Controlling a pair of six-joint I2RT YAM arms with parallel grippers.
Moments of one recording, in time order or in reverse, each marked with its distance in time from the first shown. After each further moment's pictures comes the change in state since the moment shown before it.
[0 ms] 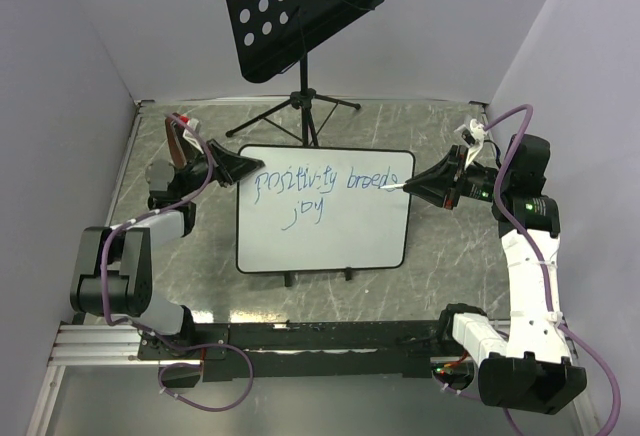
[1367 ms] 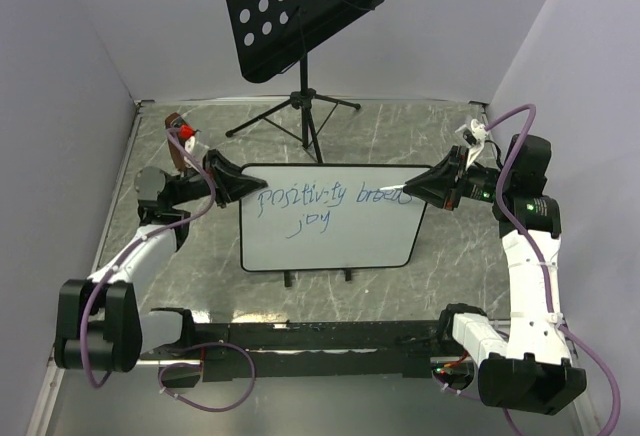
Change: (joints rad) left arm -0.024 -0.264 -0.037 -0.191 0.171 0.386; right arm -0.002 -0.002 0.008 -0.016 -0.022 0.008
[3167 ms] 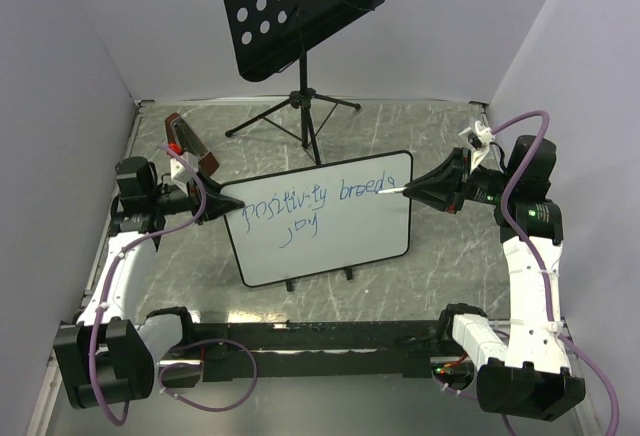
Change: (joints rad) left arm 0.197 -0.190 0.112 -1.085 0.210 0.866; right arm -0.004 -0.033 -0.002 0.048 -0.085 0.043
